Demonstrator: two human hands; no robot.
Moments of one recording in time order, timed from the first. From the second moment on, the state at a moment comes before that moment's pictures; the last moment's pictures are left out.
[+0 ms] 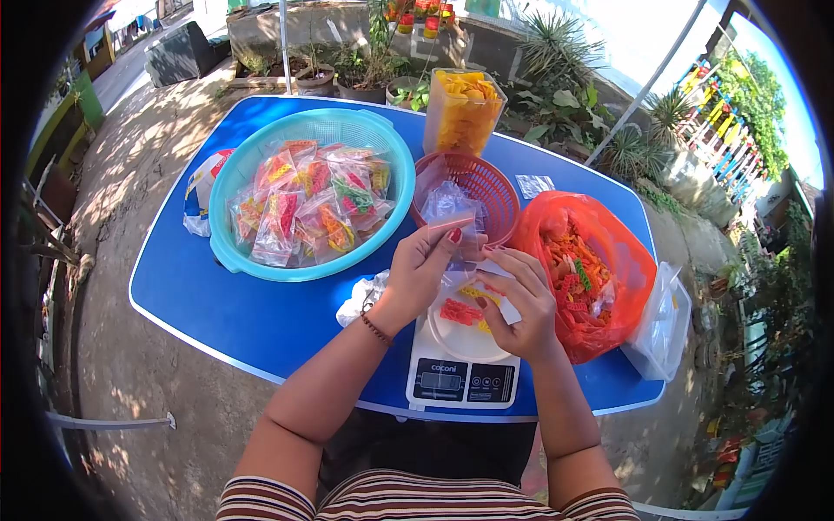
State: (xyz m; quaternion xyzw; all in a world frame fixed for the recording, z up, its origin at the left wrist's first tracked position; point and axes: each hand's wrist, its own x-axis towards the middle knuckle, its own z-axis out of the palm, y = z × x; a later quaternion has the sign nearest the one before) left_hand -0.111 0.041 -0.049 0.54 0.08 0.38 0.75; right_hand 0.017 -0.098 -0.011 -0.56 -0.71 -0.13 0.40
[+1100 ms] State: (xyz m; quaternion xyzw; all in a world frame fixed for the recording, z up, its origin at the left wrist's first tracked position) left_hand -0.126 0.030 -0.037 0.67 0.11 0.28 0.68; right_hand 0.032 -0.119 -0.035 -0.53 -0.47 0.09 0.70
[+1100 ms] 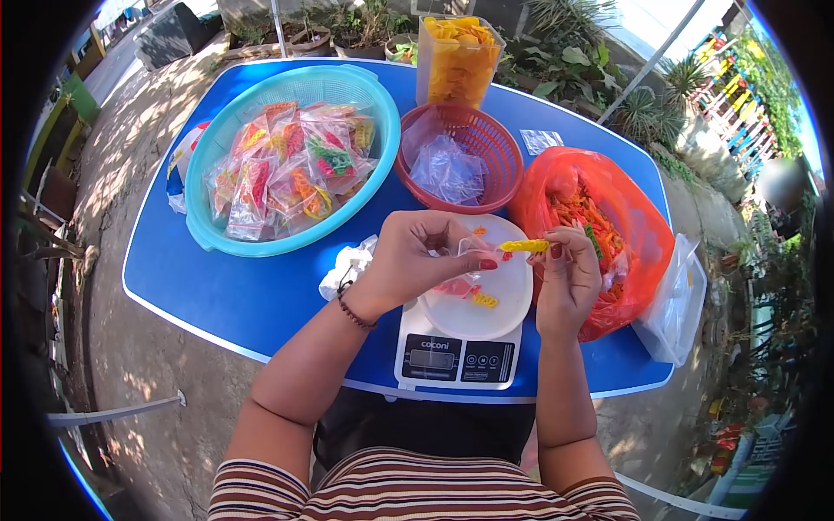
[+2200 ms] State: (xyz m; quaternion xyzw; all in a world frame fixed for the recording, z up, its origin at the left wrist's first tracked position) left_hand -0.123 0.025 -0.045 0.78 0.07 0.36 0.51; right_hand 0.008 -0.111 -0.040 -0.60 -0.65 -0.11 0.45
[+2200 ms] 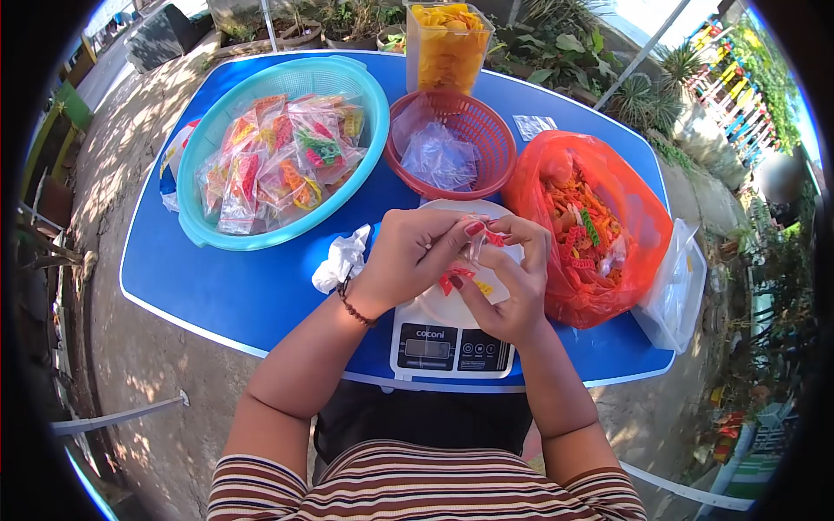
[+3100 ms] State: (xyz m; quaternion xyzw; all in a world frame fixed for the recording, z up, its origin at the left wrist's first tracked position) left_hand -0.115 0.042 -0.050 0.54 0.11 0.39 0.74; right_hand 0.023 -0.107 -0.049 -0.65 -0.64 -0.02 0.42
